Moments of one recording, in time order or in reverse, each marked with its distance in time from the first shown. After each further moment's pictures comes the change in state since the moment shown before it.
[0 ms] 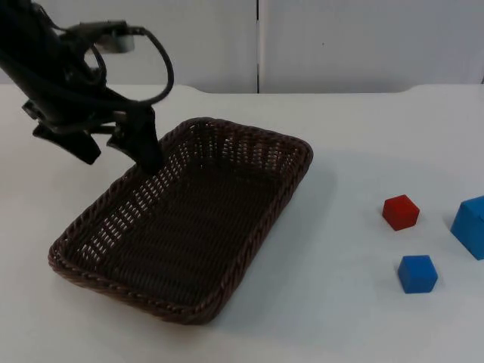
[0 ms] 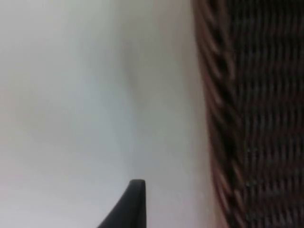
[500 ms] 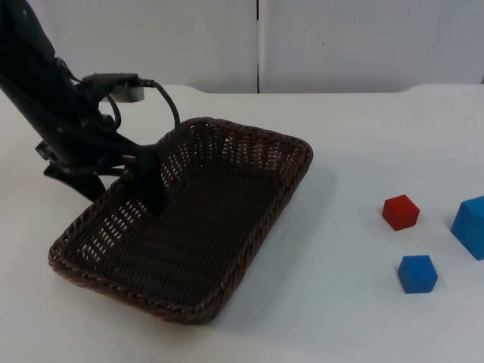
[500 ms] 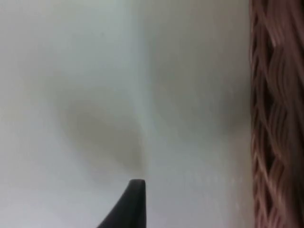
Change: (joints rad) right arm 0.000 0.000 0.000 0.000 0.000 0.000; left arm 0.000 0.121 0.000 0.005 -0.040 0.023
